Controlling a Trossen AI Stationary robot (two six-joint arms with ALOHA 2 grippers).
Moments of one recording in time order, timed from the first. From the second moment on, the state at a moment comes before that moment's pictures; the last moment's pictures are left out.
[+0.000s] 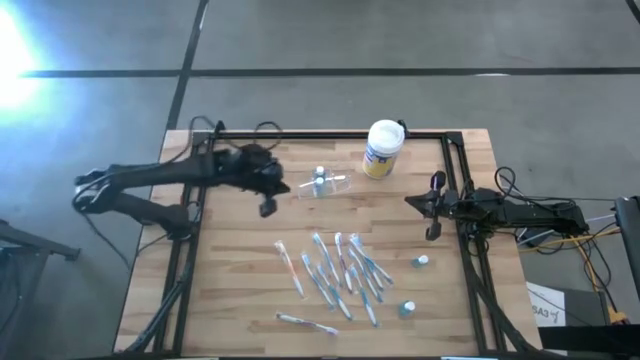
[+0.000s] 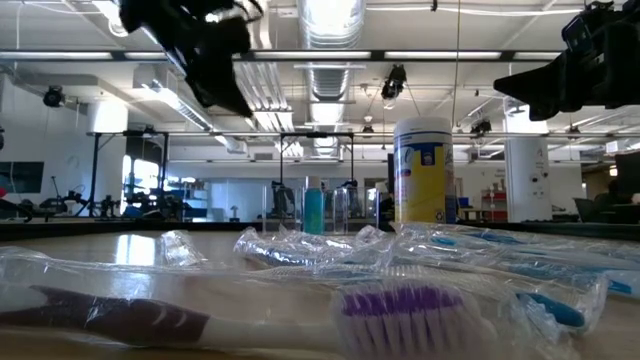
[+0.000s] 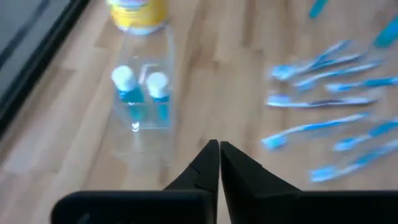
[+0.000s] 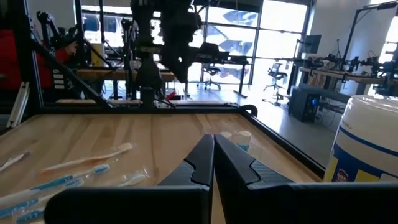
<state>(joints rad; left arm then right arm) 0.27 1.20 0.94 -0.50 0.08 0.04 -0.01 0.06 0.02 0.11 0.19 -0.05</state>
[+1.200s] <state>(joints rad) 0.27 1.92 1.56 -1.00 -0.12 0.19 -0.01 0.06 0.02 0.10 0.19 -0.06</state>
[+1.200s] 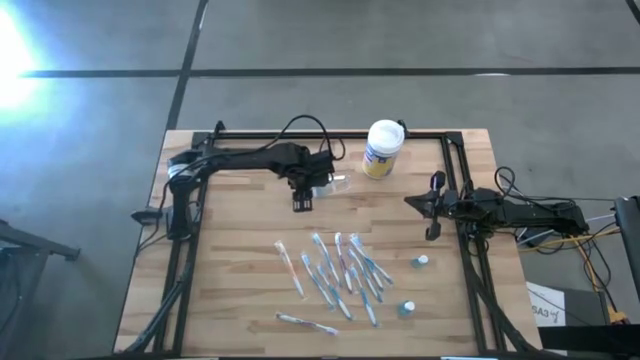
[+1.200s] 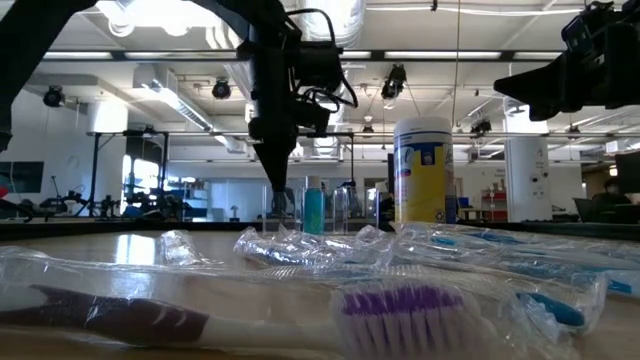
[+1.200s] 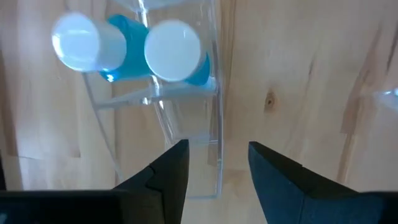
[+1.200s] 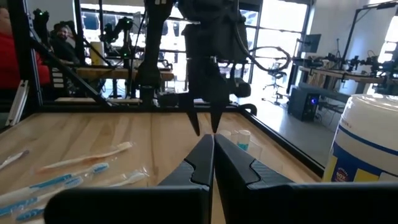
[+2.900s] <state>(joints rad) 0.34 1.94 1.55 -1.02 -0.18 0.49 -0.01 0.06 0.02 0.11 0.19 -0.06</state>
